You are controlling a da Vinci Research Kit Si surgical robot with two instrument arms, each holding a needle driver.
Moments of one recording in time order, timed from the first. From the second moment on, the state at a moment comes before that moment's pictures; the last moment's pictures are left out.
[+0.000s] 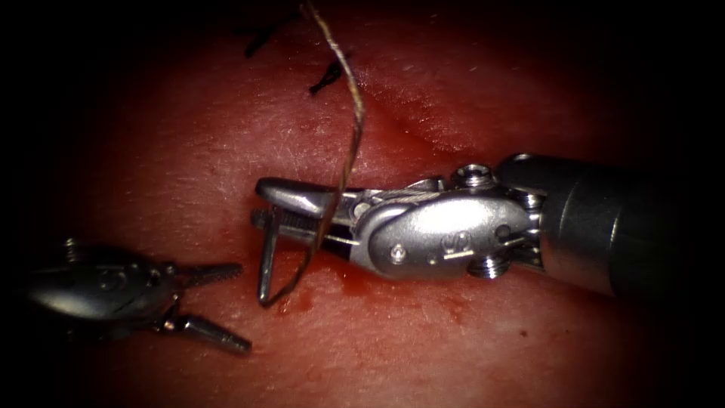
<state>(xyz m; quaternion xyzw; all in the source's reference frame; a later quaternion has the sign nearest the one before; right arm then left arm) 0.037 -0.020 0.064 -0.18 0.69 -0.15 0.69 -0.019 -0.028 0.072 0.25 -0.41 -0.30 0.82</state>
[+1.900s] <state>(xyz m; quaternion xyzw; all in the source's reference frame) 0.036 -0.022 0.068 -0.07 0.65 -0.09 0.75 -0.019 -0.028 0.072 0.25 -0.41 -0.30 0.82</state>
